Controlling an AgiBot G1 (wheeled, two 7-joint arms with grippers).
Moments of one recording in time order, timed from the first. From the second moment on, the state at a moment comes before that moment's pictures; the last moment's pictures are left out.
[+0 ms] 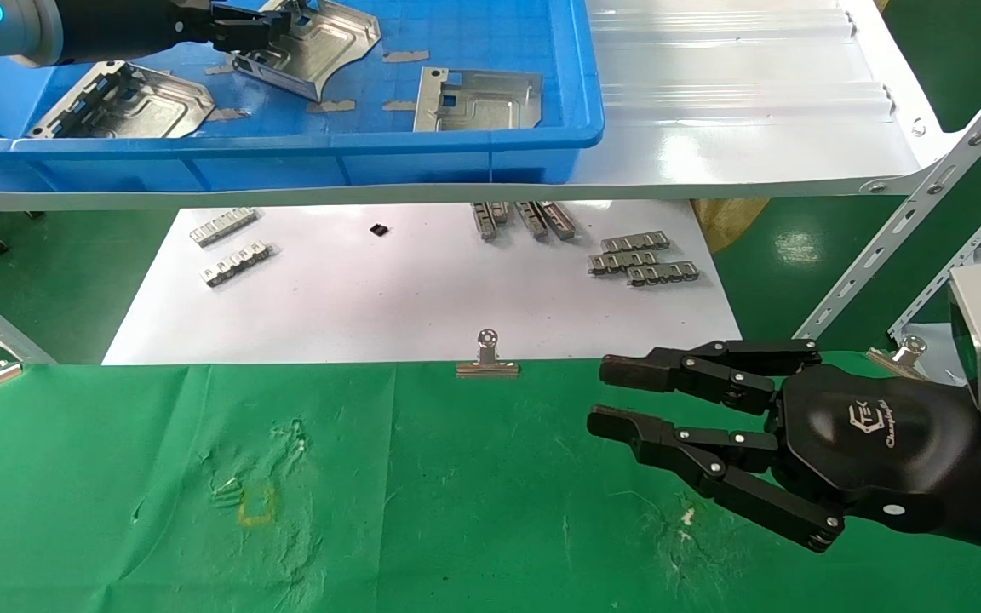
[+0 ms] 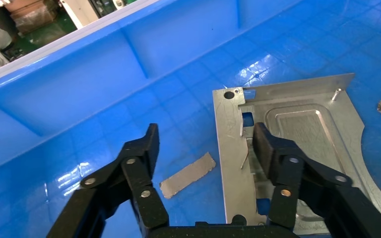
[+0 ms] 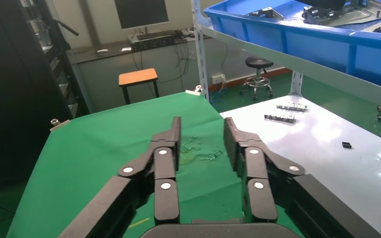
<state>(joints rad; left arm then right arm) -2.11 1.22 0.59 -0.01 1.47 0.79 -0.08 1.06 -0.55 -0.38 1.20 -0.62 -1.40 0.11</state>
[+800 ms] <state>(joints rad) -2.14 1.15 0.54 -0.06 1.39 1.07 -0.05 1.06 -0.55 -0.38 1.20 -0.62 -1.40 0.11</state>
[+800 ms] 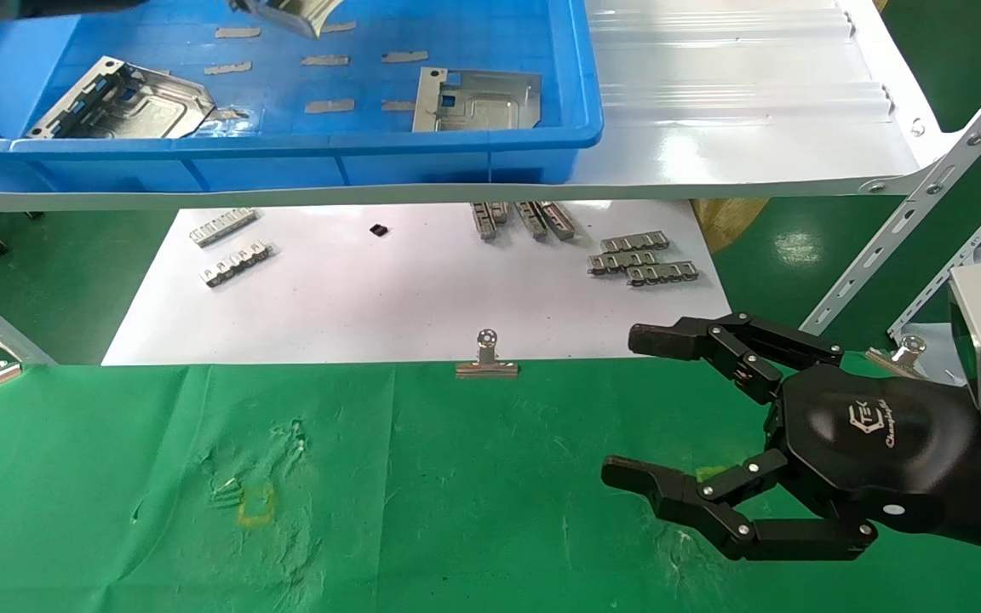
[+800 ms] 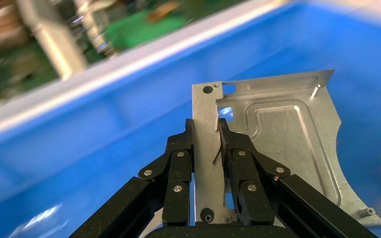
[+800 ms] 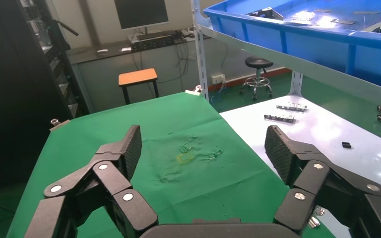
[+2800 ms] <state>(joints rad) -1.68 0.83 0.90 -0.34 1.20 1.50 0.70 1.06 -0.55 -0.38 1.20 -0.62 -1.40 0.11</state>
